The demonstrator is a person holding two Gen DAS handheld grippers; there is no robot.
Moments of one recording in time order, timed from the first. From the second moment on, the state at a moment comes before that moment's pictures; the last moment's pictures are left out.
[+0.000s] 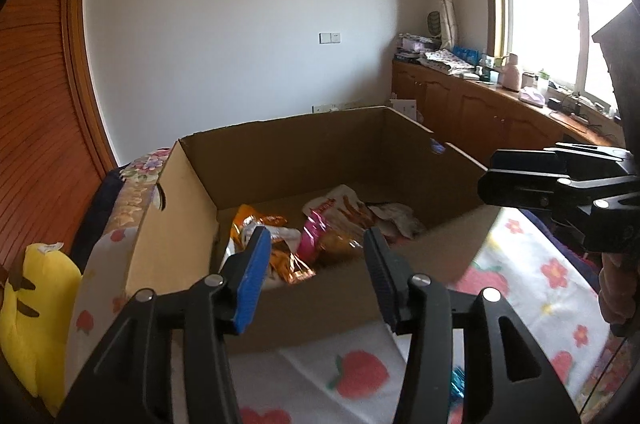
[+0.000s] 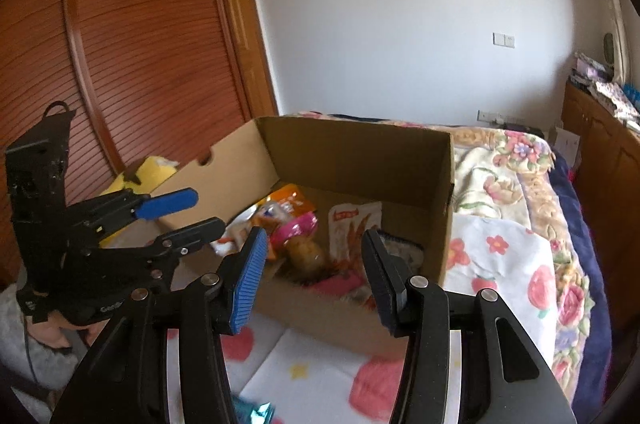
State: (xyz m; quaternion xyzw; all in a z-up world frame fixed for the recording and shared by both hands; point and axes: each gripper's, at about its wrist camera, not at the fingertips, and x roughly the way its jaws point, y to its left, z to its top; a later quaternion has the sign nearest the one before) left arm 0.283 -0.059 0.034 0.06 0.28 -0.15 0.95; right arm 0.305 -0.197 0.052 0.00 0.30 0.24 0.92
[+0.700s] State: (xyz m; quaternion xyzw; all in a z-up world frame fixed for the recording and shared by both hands) left arm 0.193 -0.054 -0.015 0.05 0.33 -0.16 0.93; right arm 0.215 -0.177 -0.026 -0.07 0.39 0.25 0.89
